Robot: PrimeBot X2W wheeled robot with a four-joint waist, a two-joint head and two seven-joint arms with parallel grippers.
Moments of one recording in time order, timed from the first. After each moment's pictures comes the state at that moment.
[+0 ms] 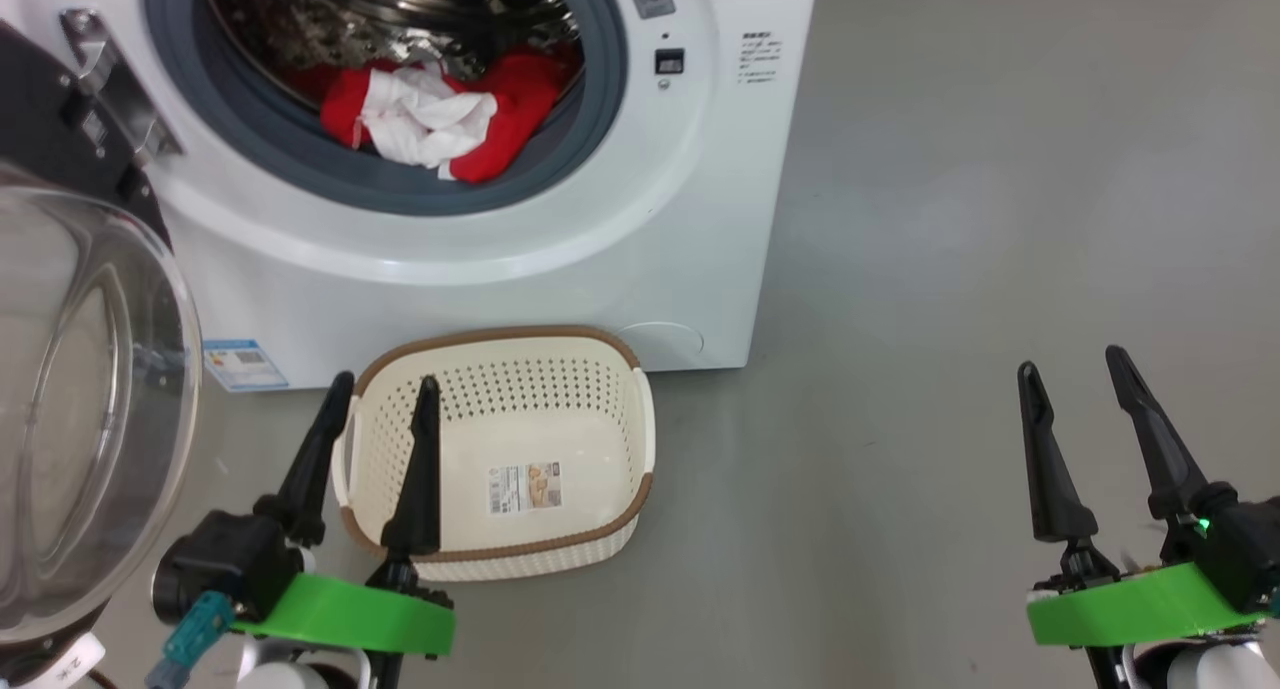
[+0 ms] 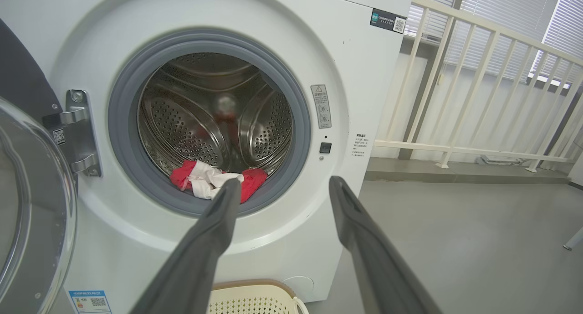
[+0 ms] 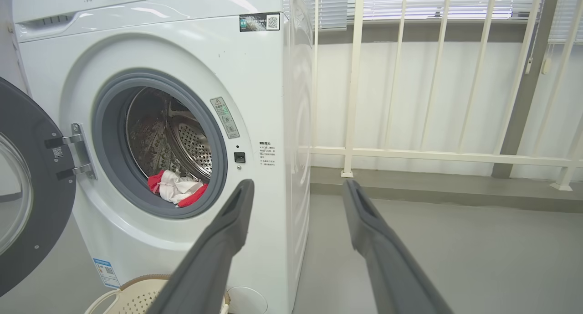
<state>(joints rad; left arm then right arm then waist) -0.23 0.08 -0.15 0.14 -0.32 -0.02 -0.26 -0.03 -0.05 -0.08 -0.02 0.19 0.12 -0.26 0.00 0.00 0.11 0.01</state>
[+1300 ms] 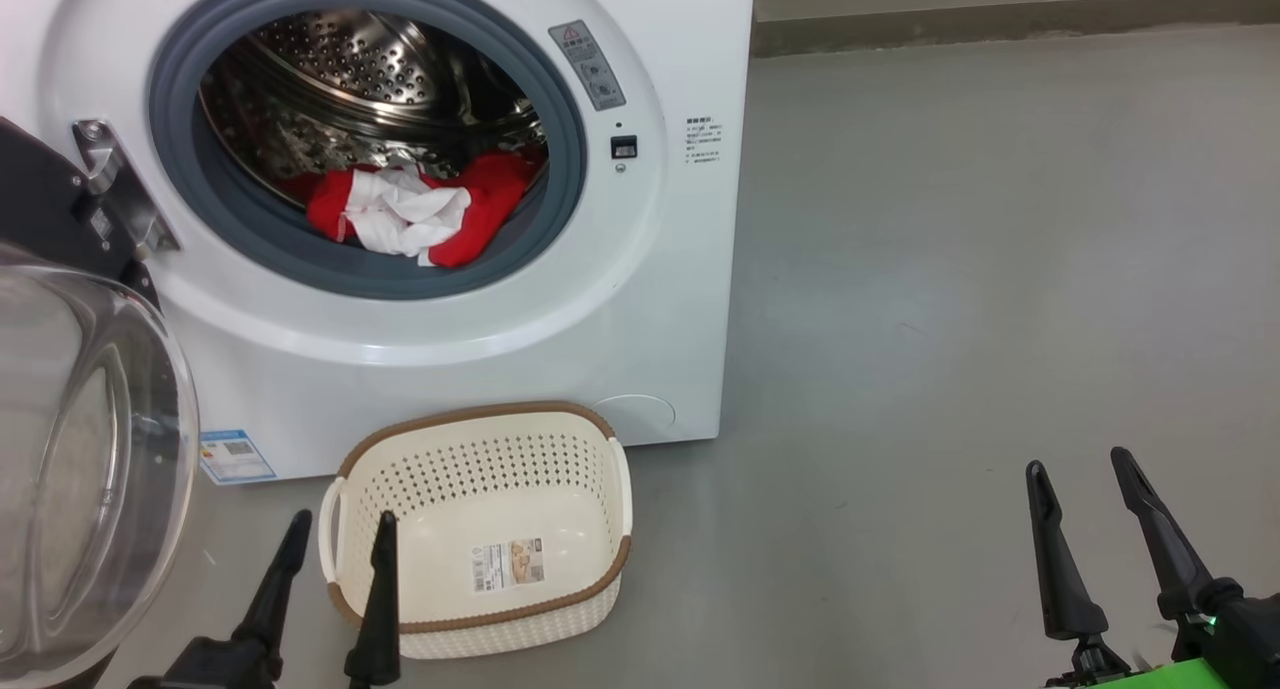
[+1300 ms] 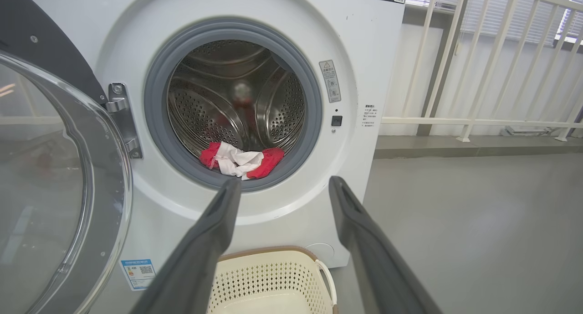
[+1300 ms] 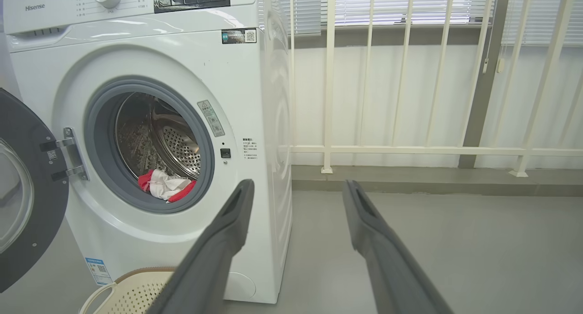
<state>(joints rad) 0.01 0.14 -0.11 0.10 -0.27 0.04 -0.26 0.16 -0.03 -0.09 -0.07 0.20 0.12 -0.26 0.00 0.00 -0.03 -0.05</state>
